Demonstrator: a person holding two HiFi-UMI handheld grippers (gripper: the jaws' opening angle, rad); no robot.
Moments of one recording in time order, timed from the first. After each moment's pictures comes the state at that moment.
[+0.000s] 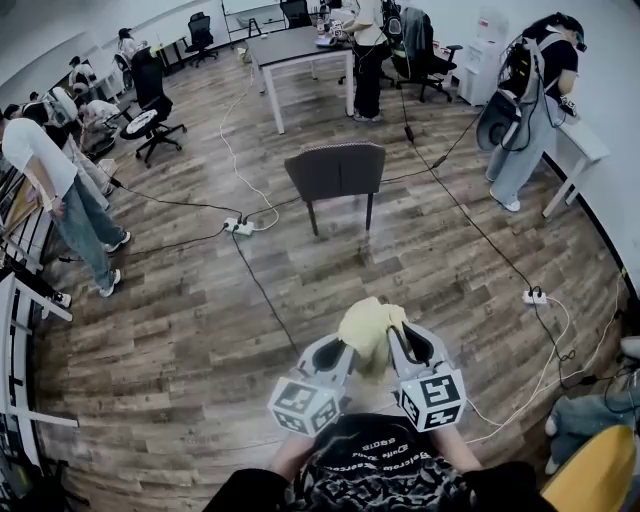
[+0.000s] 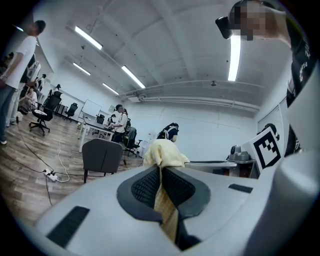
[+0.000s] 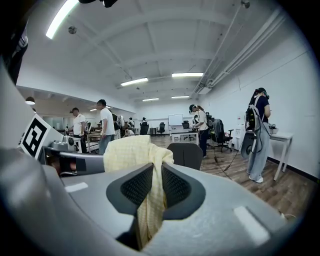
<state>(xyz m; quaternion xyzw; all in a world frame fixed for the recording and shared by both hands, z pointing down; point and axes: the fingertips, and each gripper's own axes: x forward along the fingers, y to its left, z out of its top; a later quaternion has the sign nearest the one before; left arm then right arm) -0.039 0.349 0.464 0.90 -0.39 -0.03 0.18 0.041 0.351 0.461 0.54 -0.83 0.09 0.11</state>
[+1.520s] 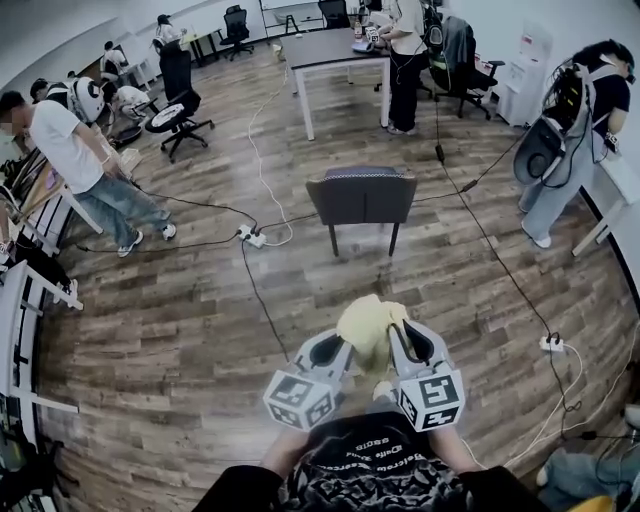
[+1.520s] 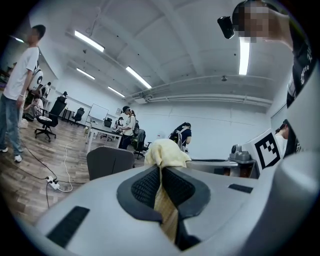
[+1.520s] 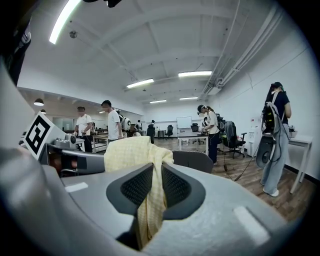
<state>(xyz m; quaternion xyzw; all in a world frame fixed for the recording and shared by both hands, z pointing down) -0.038 0.192 0.459 0.89 -0.43 -0.02 0.17 0.045 0.187 0.454 0.49 -0.86 0.08 0.10</state>
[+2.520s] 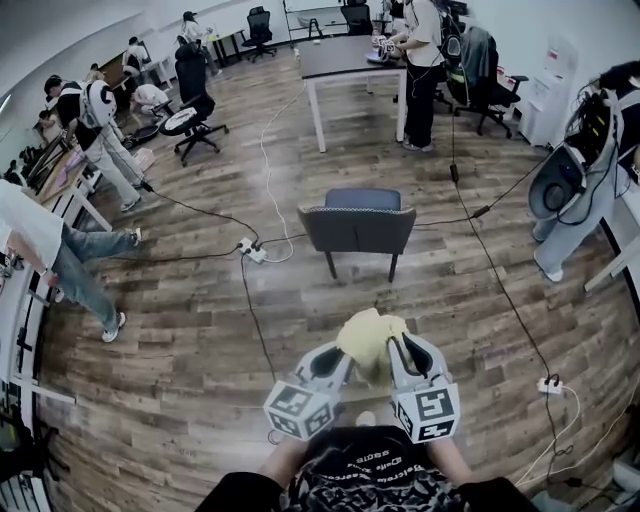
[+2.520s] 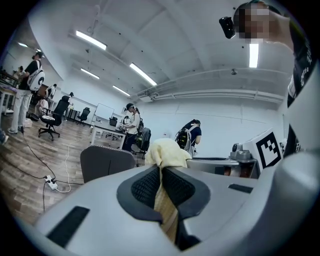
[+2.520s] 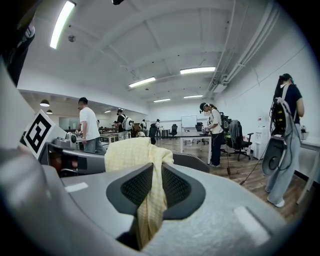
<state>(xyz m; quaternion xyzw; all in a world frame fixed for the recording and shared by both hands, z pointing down) 0.047 0.083 0.471 0.86 -0.47 -0.01 0.18 0.128 0.073 0.463 0.46 -0.88 0.07 0.10</state>
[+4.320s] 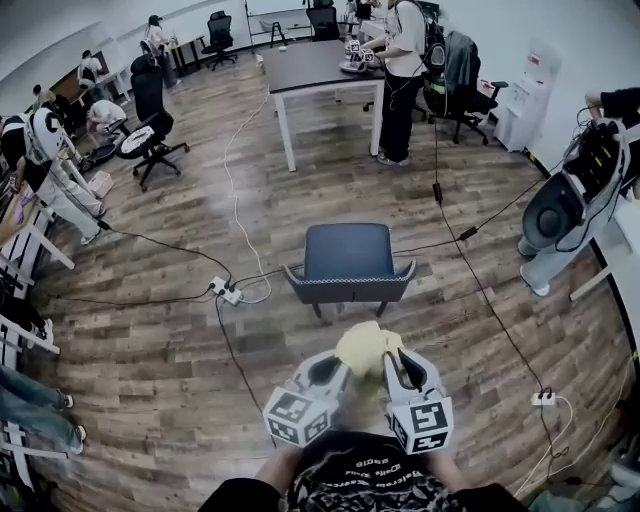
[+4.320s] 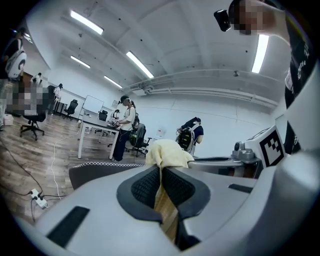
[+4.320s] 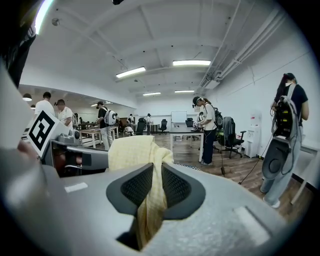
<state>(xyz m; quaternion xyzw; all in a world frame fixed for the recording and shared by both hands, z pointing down) -0.026 -0.124 0.480 0.90 -0.40 0.00 0.19 0.053 -0.115 0.472 0.51 -0.84 0.09 0.13</state>
